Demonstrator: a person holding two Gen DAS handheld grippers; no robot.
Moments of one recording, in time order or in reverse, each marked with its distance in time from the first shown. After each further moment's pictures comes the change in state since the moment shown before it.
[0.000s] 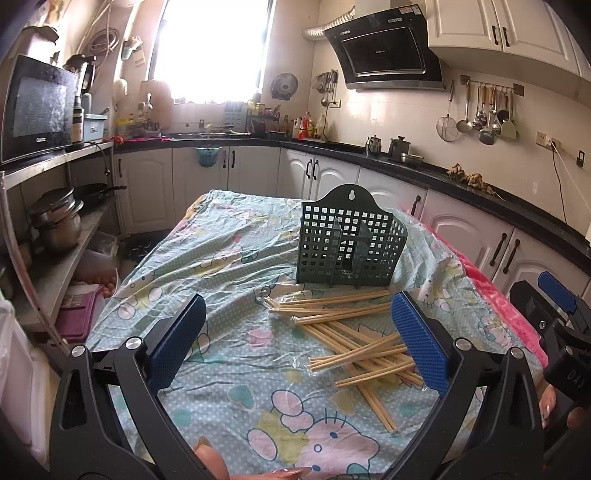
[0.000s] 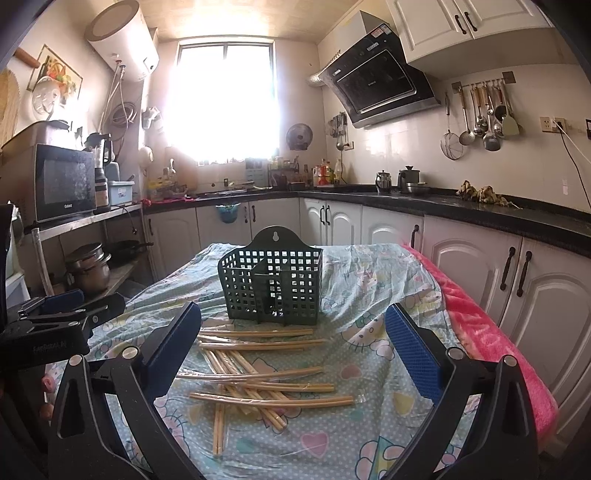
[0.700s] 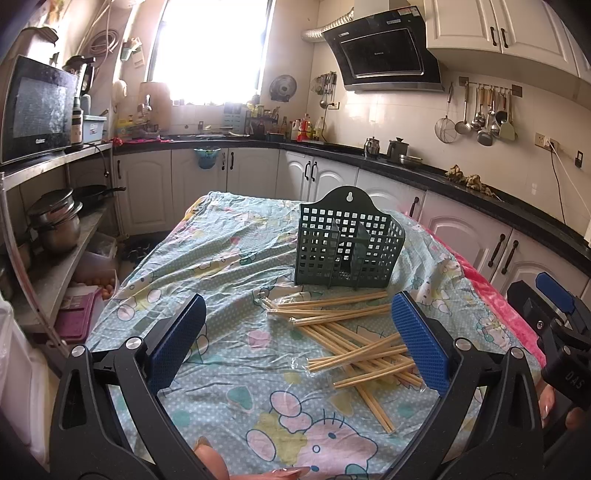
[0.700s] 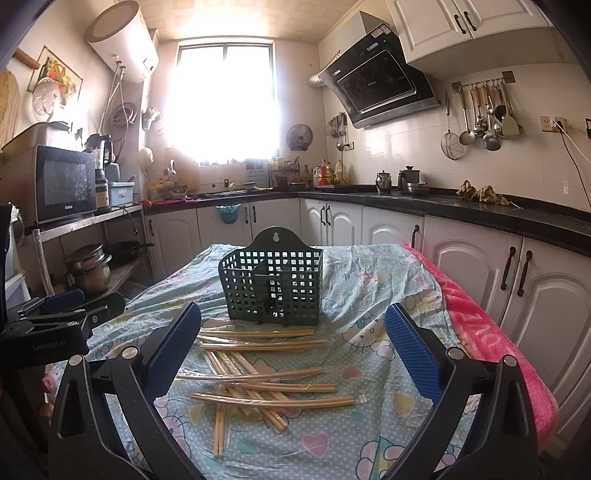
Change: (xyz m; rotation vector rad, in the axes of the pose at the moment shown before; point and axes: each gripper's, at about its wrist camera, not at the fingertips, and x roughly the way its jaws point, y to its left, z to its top) left arm -0.001 -0.002 0.001 -0.001 -0.004 -0.003; right arm -0.001 0.000 0.000 0.001 0.002 0.001
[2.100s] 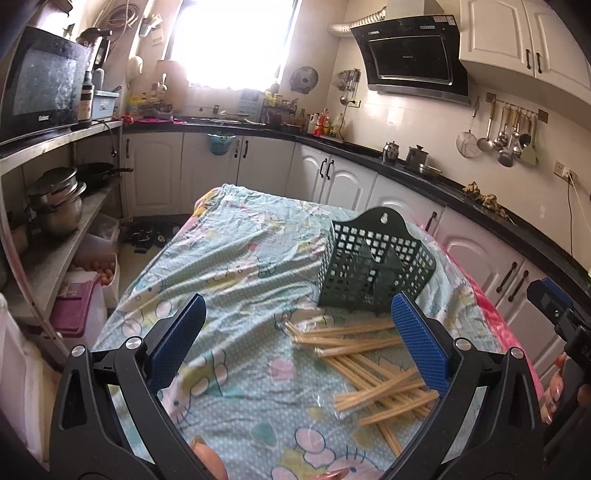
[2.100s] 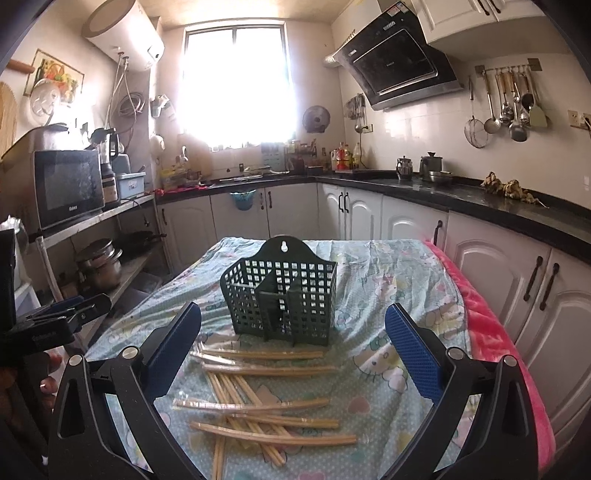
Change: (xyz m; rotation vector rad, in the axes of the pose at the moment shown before) left arm 0.034 0.048 0.040 -0.107 0.032 0.005; right arm 0.060 -0.017 0.055 -0.002 0.088 0.090
